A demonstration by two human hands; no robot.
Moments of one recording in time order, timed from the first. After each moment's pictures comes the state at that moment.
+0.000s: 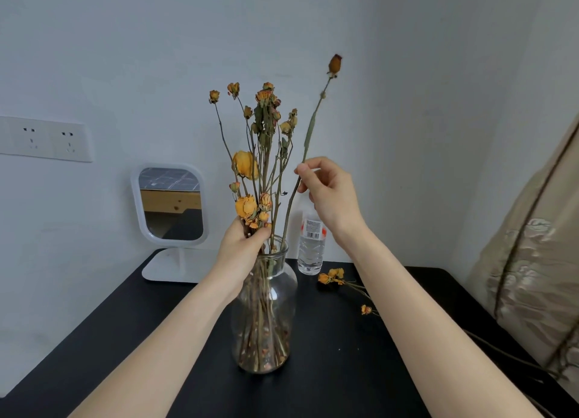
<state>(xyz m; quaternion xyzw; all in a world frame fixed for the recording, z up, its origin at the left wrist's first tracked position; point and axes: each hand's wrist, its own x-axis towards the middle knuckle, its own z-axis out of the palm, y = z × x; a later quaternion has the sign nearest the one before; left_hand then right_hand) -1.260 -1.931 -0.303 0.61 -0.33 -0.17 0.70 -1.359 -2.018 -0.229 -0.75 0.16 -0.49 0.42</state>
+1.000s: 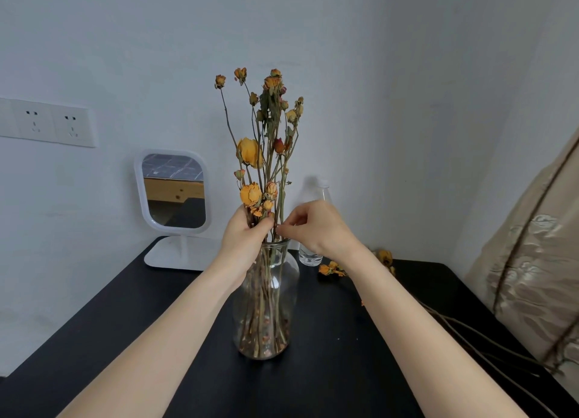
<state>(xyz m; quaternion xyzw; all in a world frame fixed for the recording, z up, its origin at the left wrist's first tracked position) -1.261 -1.930 -0.305 0.60 -0.34 -0.15 0.71 -1.359 -2.007 -0.263 -0.89 0.25 -0.25 0.28</state>
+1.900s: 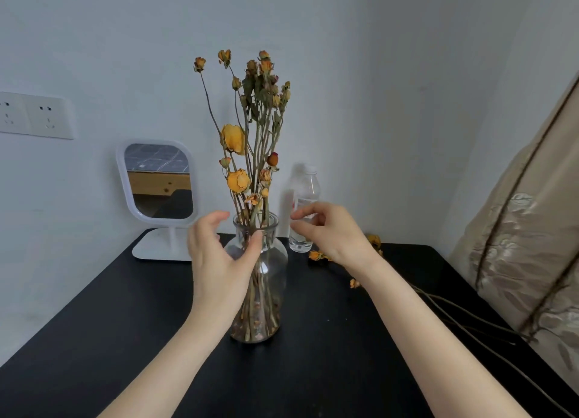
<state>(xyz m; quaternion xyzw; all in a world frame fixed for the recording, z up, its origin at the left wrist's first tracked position) -1.299 -1.884 -0.336 0.67 -0.34 0.08 0.65 -1.400 -2.014 -0.287 -0.83 0.27 -0.30 0.38</state>
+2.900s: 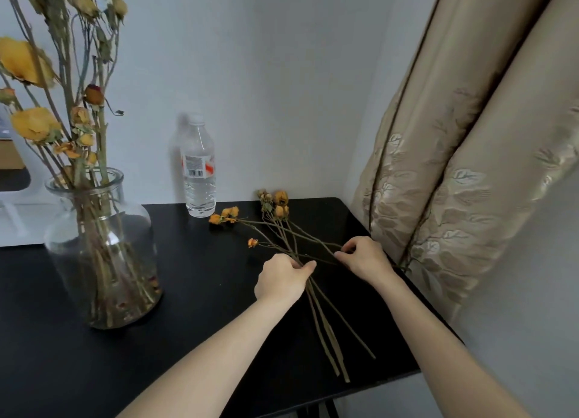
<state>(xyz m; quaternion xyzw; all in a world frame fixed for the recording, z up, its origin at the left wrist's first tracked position) -1.465 -2.049 -0.422 0.77 -0.43 -0.27 0.38 -1.594 -2.140 -0.398 -0.74 0.61 -0.17 0.21</state>
